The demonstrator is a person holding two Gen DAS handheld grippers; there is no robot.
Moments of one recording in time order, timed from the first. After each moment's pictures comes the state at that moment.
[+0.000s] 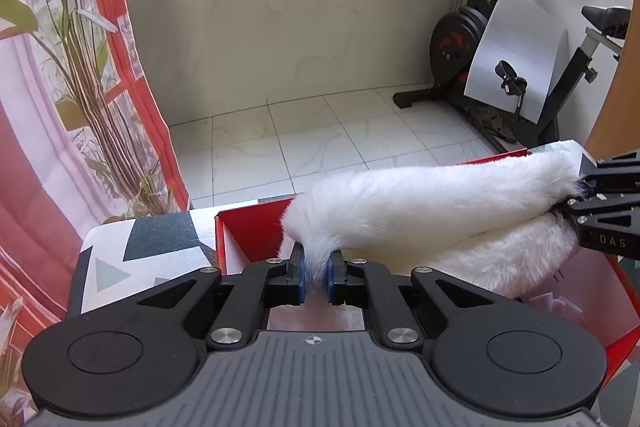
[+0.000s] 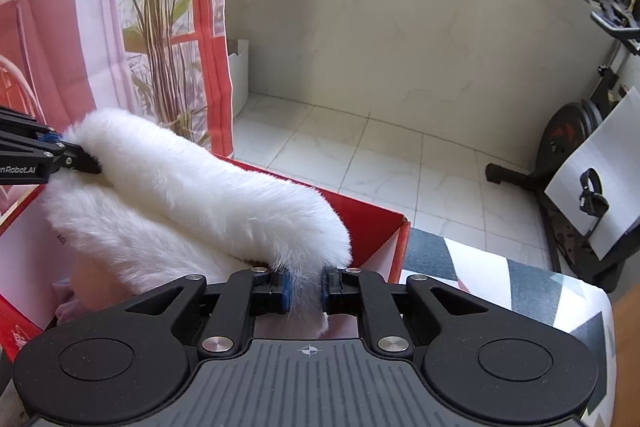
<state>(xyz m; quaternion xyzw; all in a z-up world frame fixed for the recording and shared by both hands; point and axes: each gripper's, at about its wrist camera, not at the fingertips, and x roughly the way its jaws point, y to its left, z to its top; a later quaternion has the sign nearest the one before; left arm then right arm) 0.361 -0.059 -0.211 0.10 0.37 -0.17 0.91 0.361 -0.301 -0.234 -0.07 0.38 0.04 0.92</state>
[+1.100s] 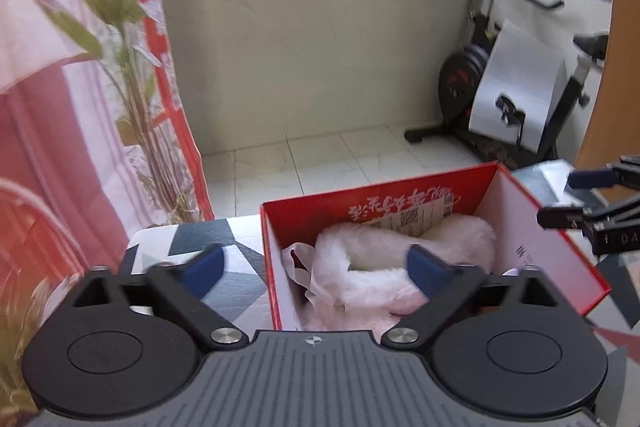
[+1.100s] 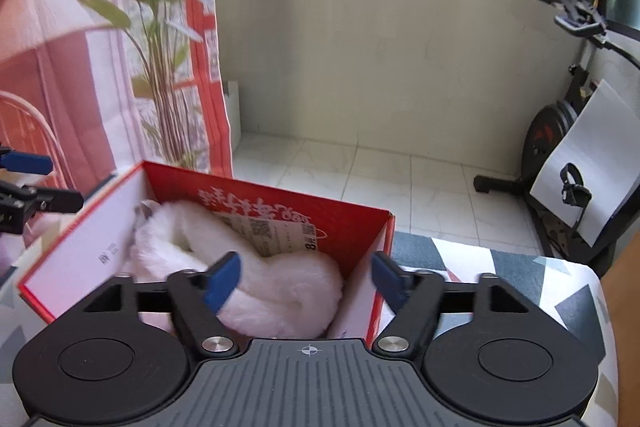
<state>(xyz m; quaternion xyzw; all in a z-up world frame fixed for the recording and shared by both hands) 0.265 -0.028 -0.169 0.09 0.30 -0.14 0.94 0.268 -0.301 -0.194 -0.02 0.31 0.03 0.95</state>
